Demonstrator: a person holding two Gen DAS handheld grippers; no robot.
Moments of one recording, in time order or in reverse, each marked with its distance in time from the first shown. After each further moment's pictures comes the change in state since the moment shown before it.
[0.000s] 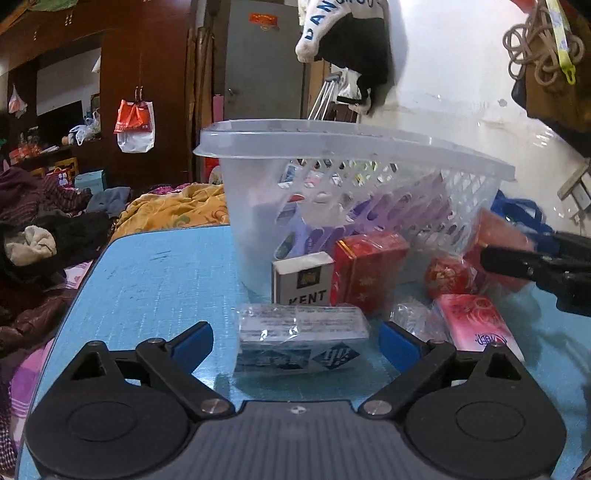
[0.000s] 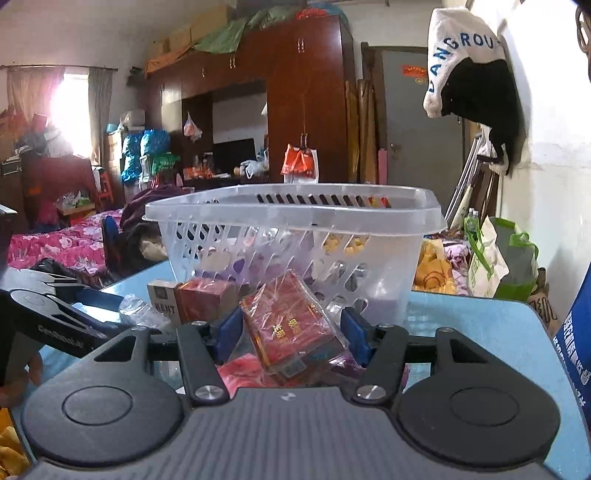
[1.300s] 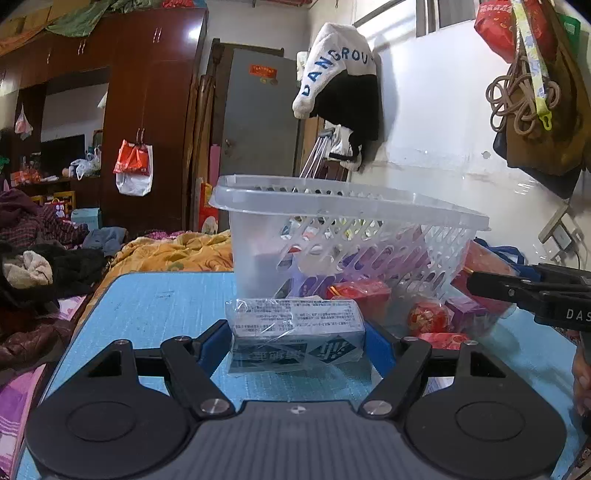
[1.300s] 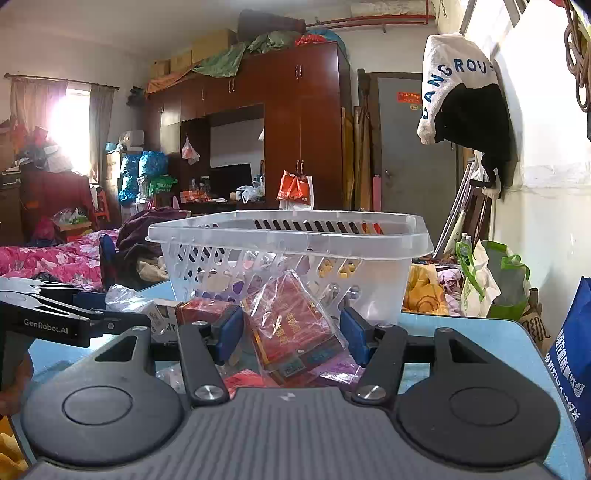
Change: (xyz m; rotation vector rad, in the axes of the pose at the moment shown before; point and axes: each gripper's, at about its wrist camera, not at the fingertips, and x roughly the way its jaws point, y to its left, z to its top) left arm -0.032 0.010 -0.010 -0.034 -0.211 -0.047; right arm -0.012 0.004 -0.004 0.001 -0.093 -0.012
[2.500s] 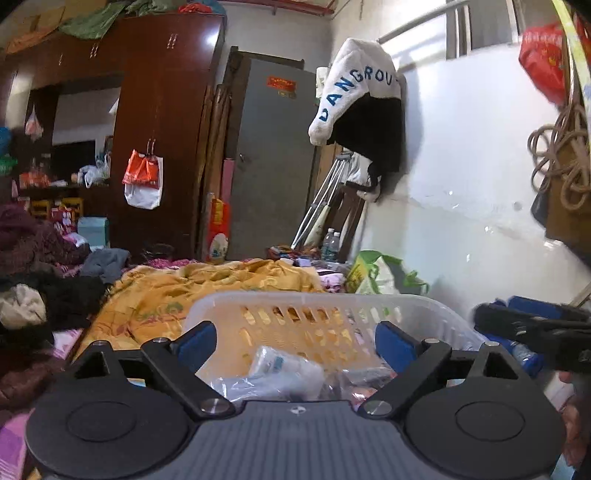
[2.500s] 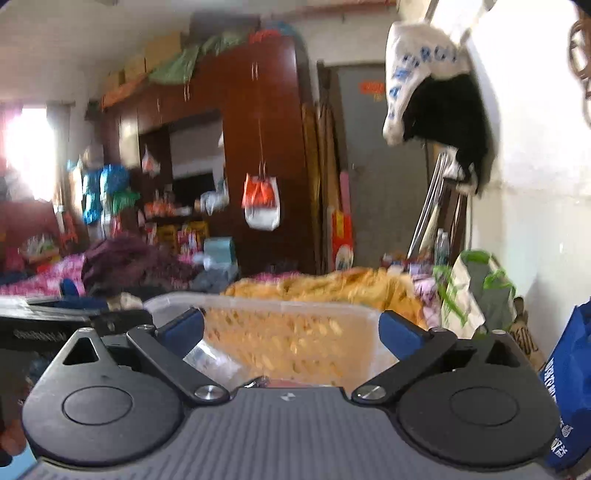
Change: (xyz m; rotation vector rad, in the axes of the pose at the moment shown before) left arm 0.066 -0.015 0.128 -0.082 -0.027 0.038; right arm 0.044 -0.049 0.105 0.138 -0.010 -0.085
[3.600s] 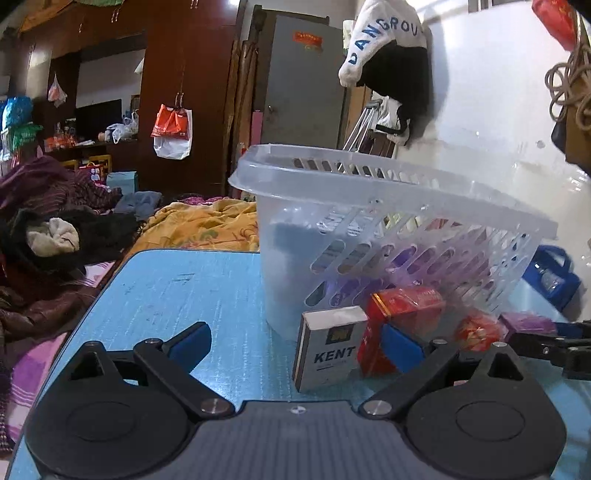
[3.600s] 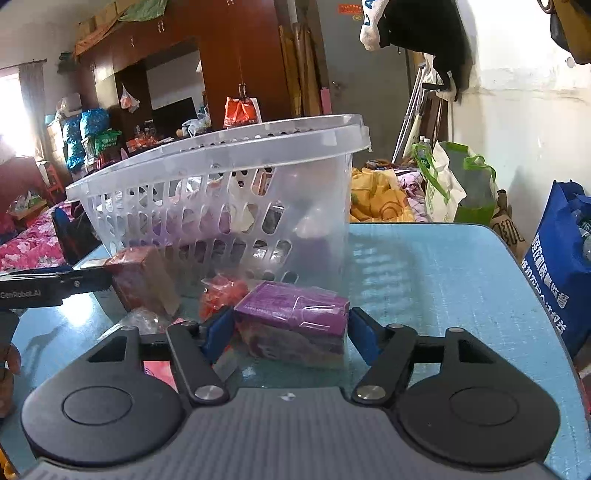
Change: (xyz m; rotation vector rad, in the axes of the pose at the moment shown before) left arm -0.014 0.015 -0.106 0.013 0.151 0.123; right arm -0.016 0.001 -0.107 0.023 0.305 -0.061
